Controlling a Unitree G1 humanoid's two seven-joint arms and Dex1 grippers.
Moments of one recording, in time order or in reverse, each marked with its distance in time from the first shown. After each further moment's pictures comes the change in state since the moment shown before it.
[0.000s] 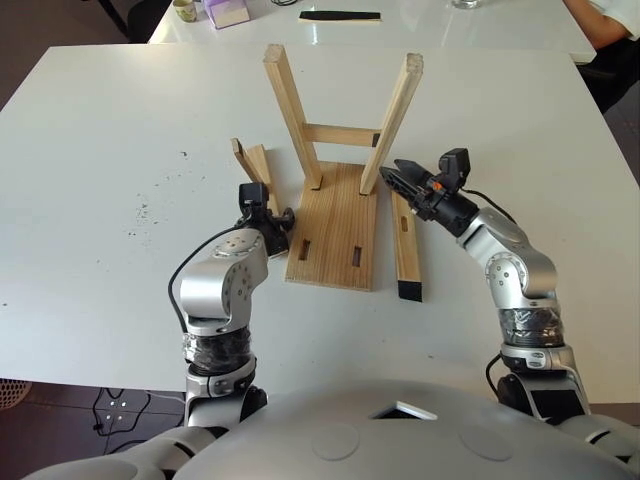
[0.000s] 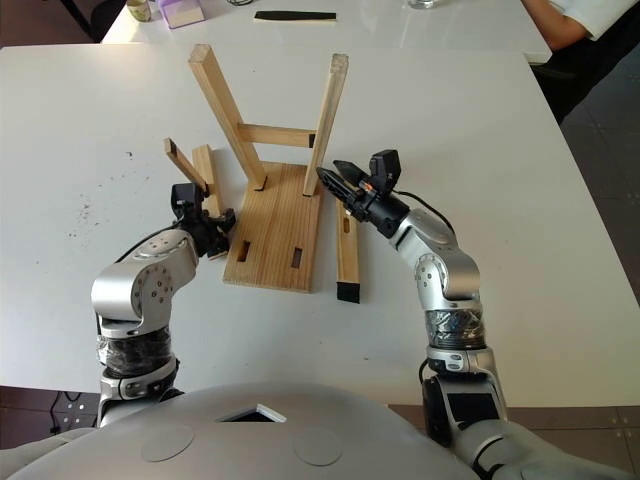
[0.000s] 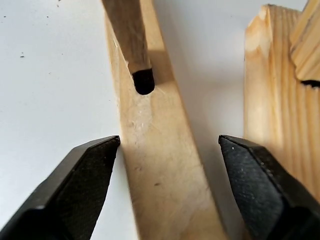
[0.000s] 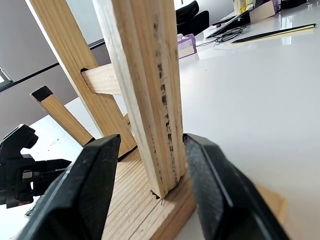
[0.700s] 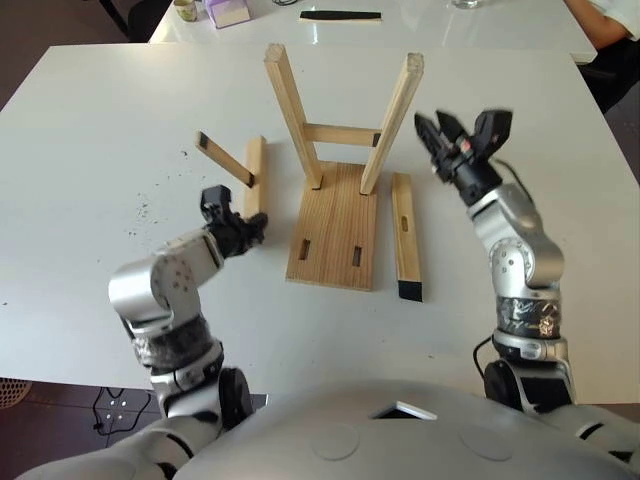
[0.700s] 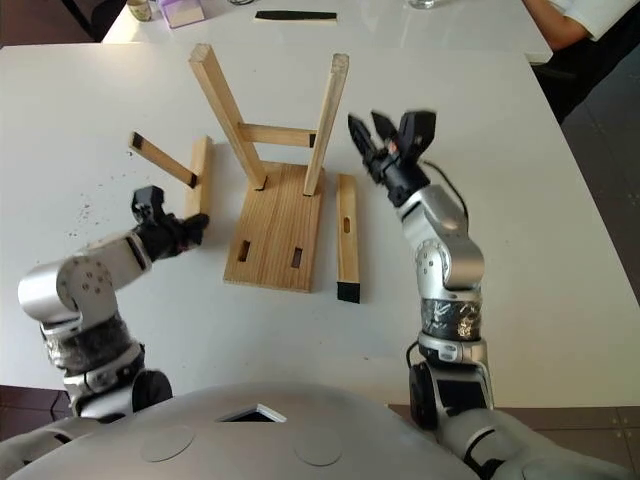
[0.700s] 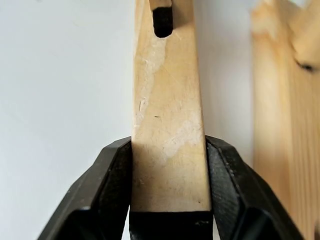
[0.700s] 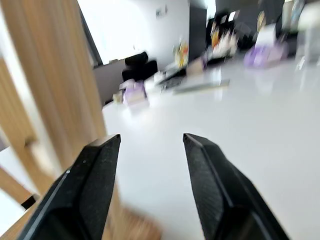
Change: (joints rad) left arm -0.211 0.063 0.454 0.086 -0.139 0.166 -0.232; right arm -0.157 0.042 -0.093 -0.132 -0.073 -0.056 -0.293
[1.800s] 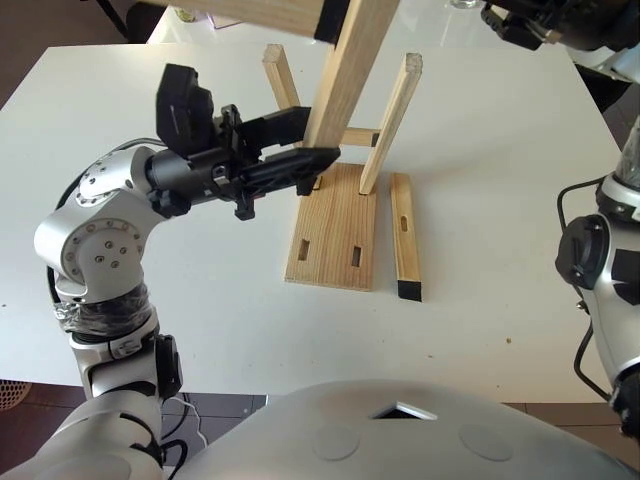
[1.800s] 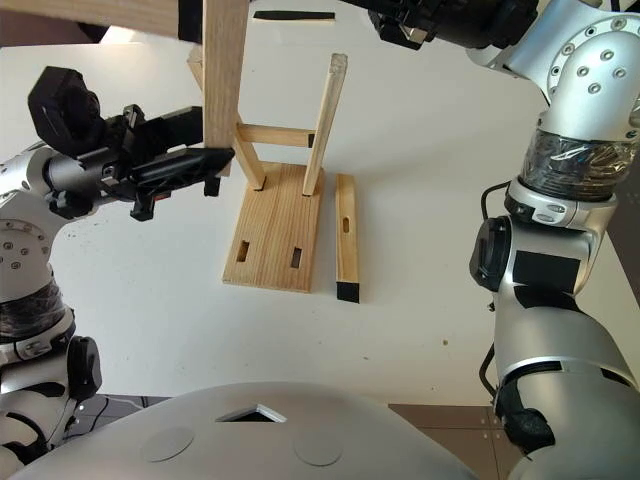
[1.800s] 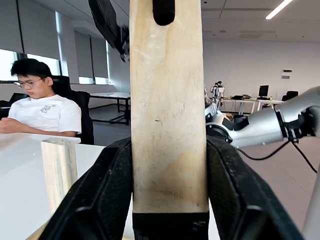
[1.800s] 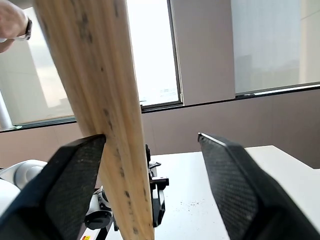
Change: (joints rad) left arm -0.040 0.415 -0.257 -0.081 -0.629 -0.639 -0.973; right arm -0.687 -0.351 -0.078 0.227 0.646 0.665 0.738
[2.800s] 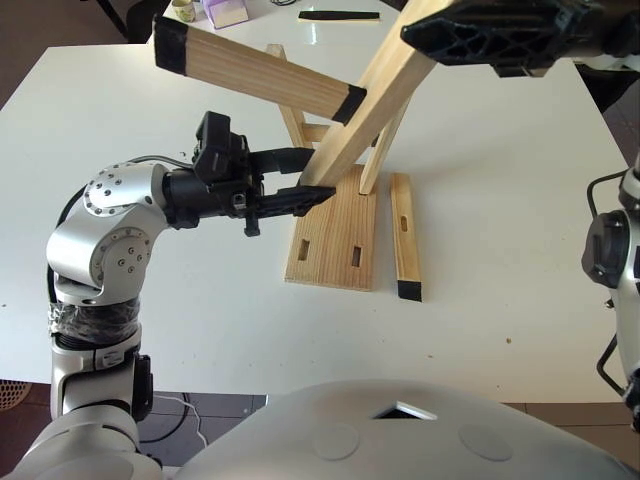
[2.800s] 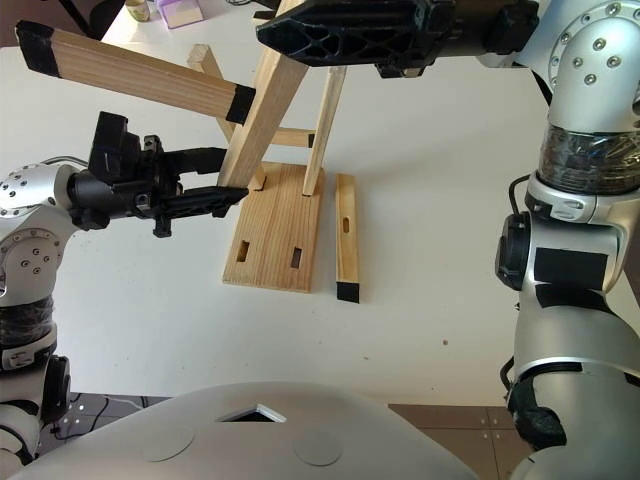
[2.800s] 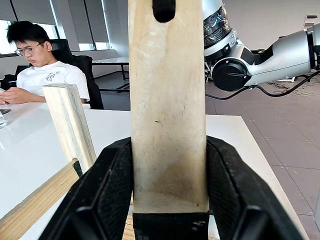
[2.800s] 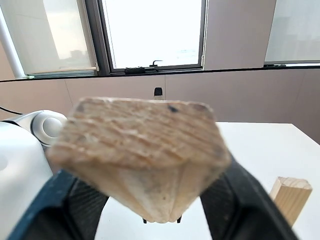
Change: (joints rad) left arm 0.076 0.120 -0.131 0.066 0.175 -0.195 -0.087; right arm -0.025 -0.097 0.145 -0.039 -0.144 -0.058 0.223
